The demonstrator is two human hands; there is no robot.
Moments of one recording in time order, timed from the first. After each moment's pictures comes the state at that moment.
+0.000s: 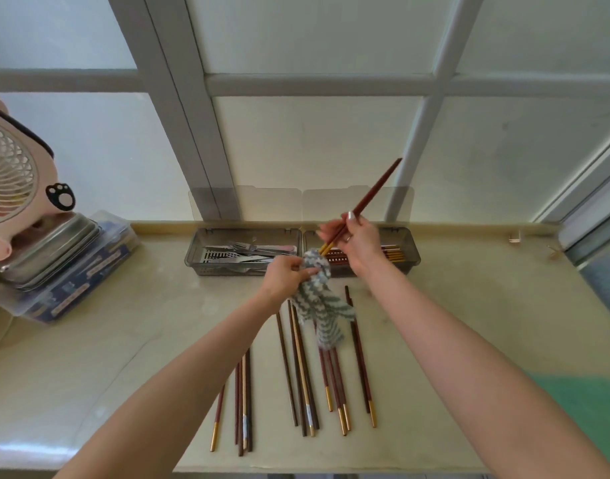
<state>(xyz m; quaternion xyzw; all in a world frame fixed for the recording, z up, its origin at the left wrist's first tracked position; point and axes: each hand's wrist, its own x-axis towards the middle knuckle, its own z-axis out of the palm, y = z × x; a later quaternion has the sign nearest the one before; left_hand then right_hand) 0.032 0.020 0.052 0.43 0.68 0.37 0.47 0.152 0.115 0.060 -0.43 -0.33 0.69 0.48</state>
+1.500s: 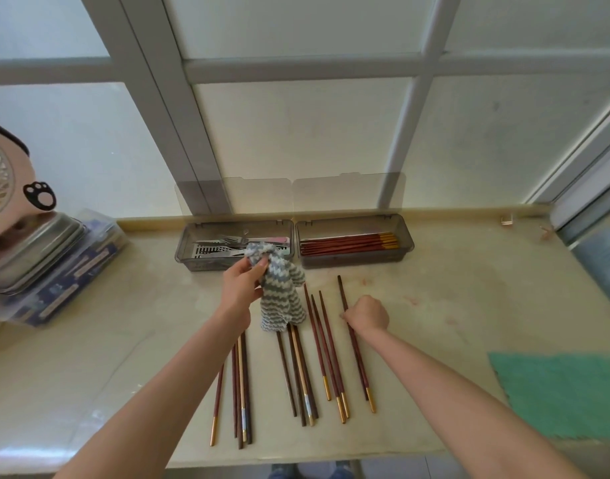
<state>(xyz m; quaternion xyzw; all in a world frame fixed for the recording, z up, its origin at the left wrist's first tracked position) 0.006 -0.011 0.039 0.20 0.63 0.56 0.51 0.203 0.048 -0.069 -0.75 -0.59 0.30 0.01</state>
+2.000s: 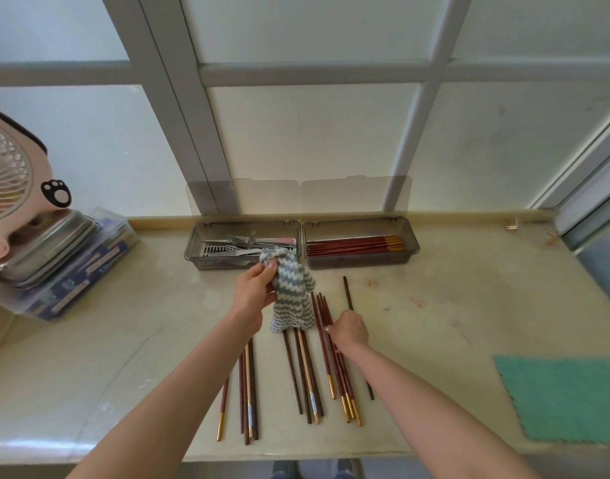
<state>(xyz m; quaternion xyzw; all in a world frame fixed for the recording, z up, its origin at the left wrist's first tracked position) 0.010 -0.017 0.031 0.18 0.61 0.55 0.54 0.169 0.015 -0.083 -0.72 -0.60 0.36 0.02</state>
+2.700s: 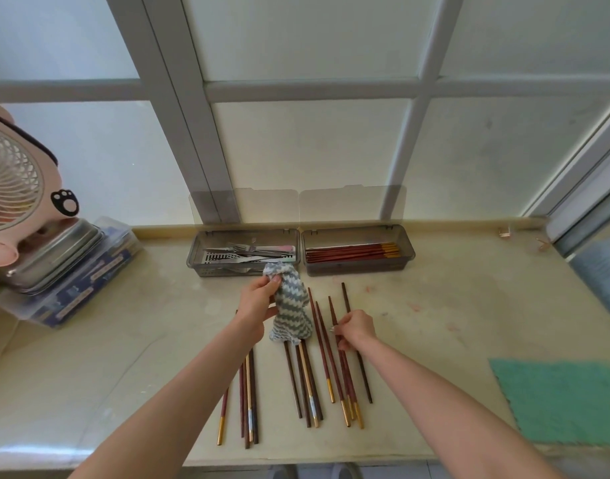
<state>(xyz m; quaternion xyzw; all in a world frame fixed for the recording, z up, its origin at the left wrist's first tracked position) 0.011 -0.023 0.020 0.19 0.63 0.51 0.55 0.187 0.030 -0.078 -0.72 -0.52 0.46 0.09</state>
